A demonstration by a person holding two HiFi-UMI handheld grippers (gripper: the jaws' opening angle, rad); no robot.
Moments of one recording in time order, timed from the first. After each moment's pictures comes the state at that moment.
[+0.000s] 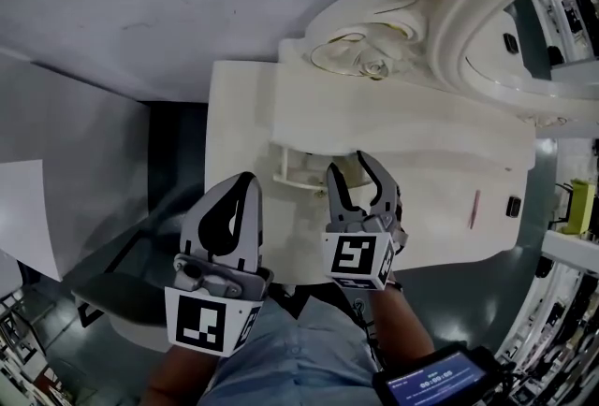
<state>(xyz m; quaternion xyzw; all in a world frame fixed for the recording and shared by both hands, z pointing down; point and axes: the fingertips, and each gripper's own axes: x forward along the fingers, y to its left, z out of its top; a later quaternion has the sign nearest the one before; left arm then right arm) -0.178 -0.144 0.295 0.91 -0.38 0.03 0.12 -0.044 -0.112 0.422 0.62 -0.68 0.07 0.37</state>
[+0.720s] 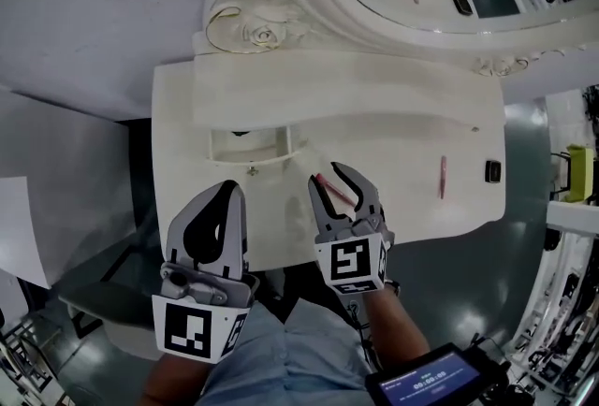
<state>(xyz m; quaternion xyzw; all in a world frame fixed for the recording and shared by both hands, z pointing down) -0.104 -0.061 0.275 0.93 -0.34 0.04 0.10 0.009 -0.016 0.420 0.62 -0.71 0.12 0.31</state>
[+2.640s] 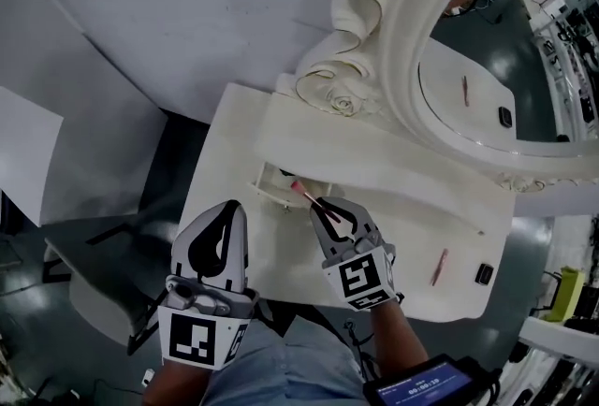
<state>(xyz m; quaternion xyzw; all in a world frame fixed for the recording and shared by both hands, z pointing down) -0.155 -0.081 0.248 0.86 -0.50 0.01 0.06 -0.043 -0.072 0.403 0.41 -0.86 0.06 0.31</state>
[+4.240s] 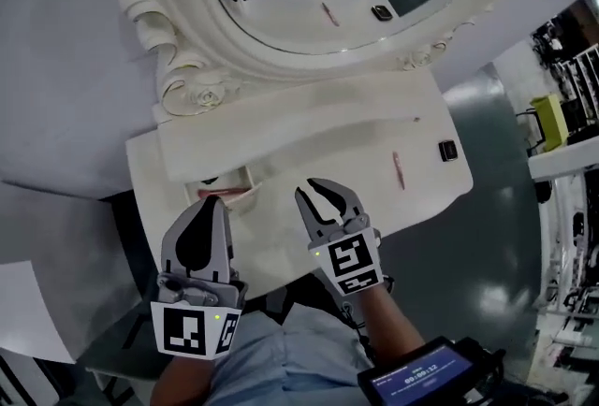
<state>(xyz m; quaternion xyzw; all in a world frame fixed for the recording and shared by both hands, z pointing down) -0.073 -0.073 0.238 0.96 -0.26 0.00 0.08 0.042 -0.010 0.371 0.68 -0.67 0.16 0.23</state>
